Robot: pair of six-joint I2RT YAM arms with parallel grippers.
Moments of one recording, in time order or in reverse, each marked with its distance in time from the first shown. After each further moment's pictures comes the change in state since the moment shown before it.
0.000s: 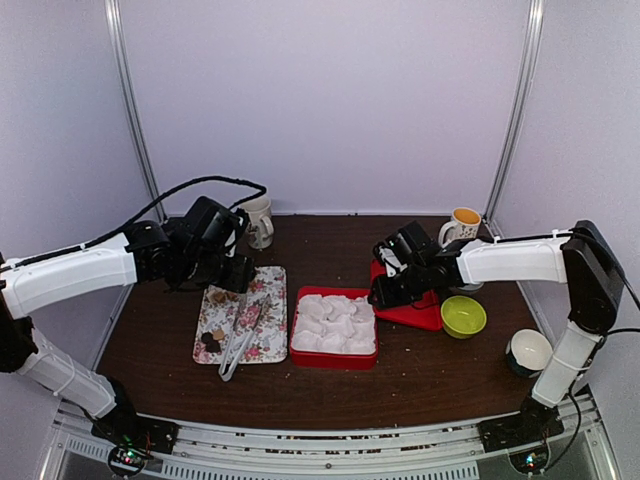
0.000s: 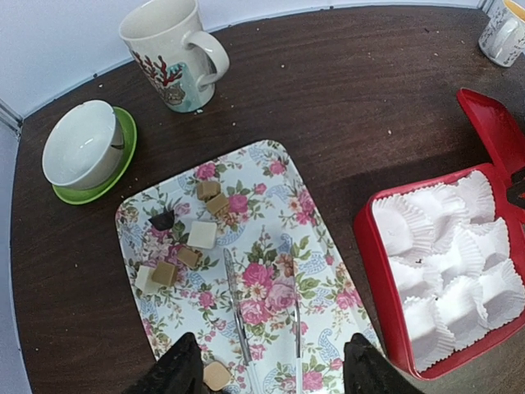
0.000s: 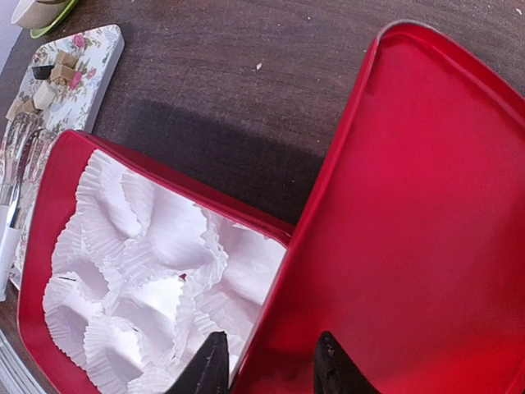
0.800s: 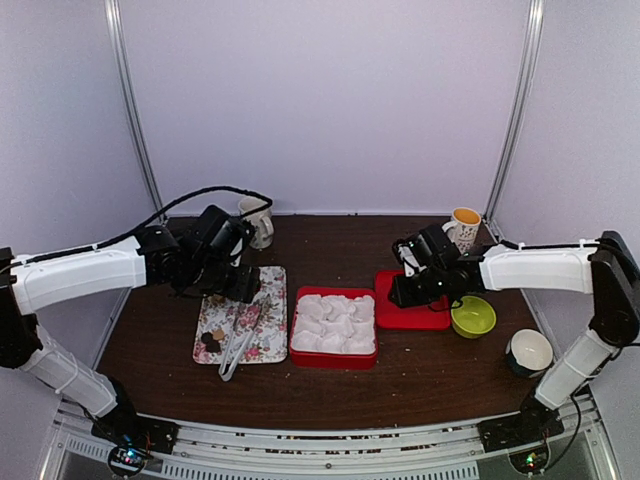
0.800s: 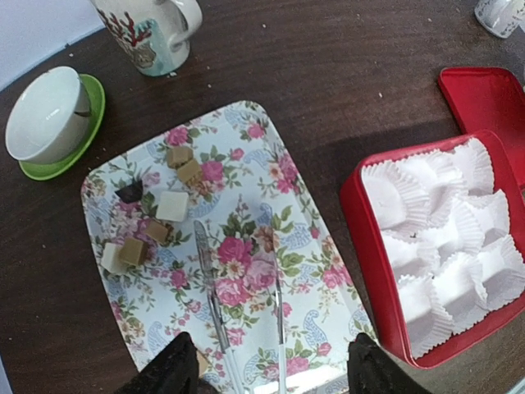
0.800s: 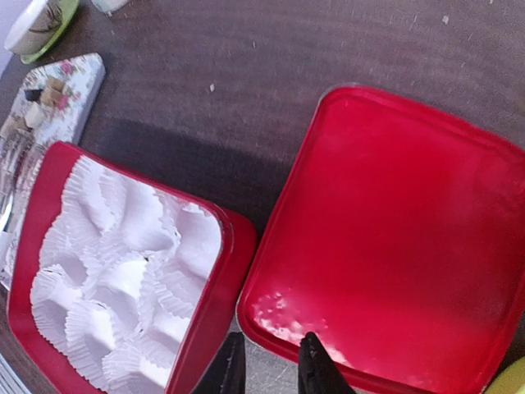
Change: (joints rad) left arm 0.001 0.042 -0.017 -0.008 0.056 -0.031; right arm -0.032 -0.125 -0.109 0.003 0.070 -0.003
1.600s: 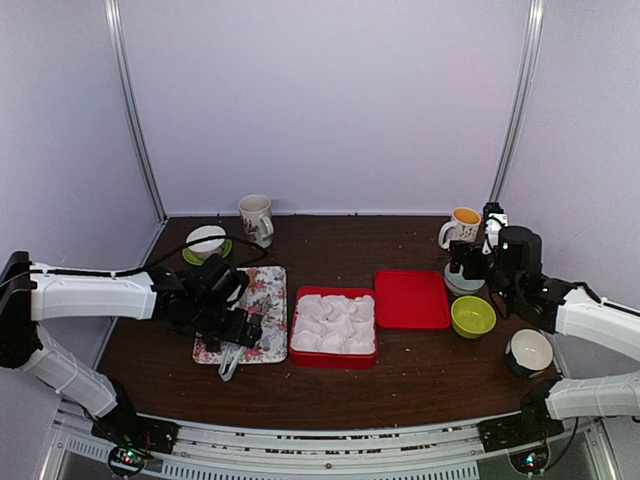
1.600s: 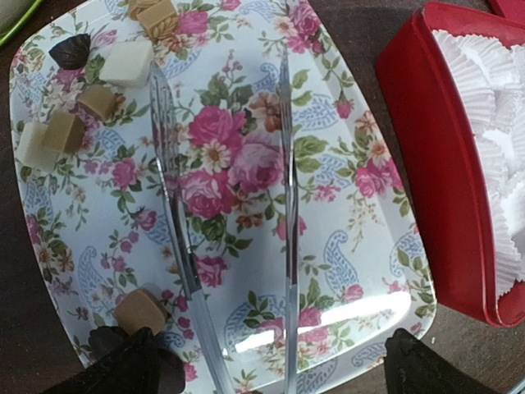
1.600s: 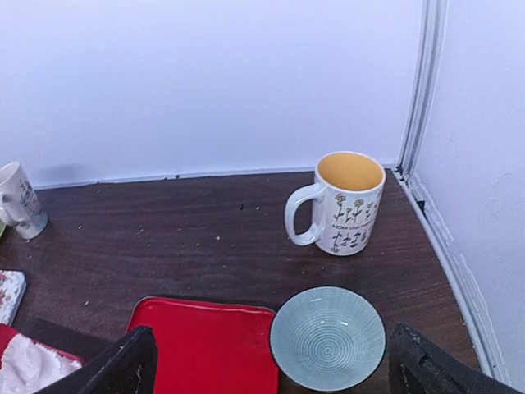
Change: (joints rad) left arm 0.002 -0.002 -0.301 0.138 0.135 -0.108; right arm -0.172 -0.597 -0.397 0.414 0.423 -0.221
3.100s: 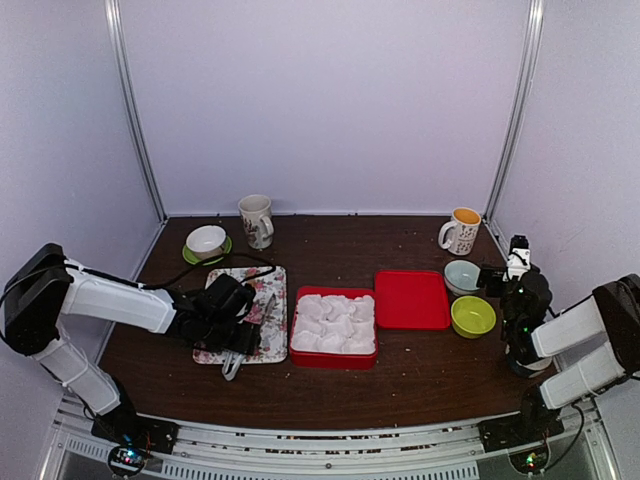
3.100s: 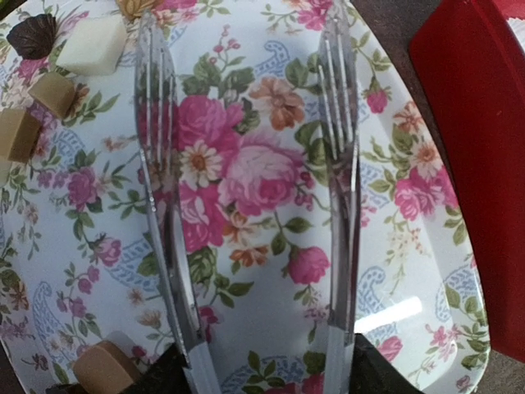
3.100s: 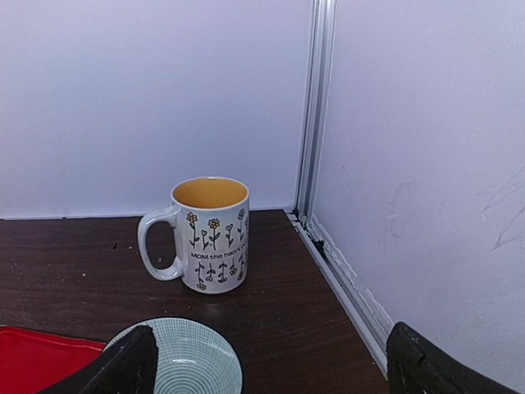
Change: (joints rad) left arm 0.000 0.137 -0.124 0.296 -0.019 0.019; right arm -0.328 0.364 -0.427 1.101 -0.033 -0.255
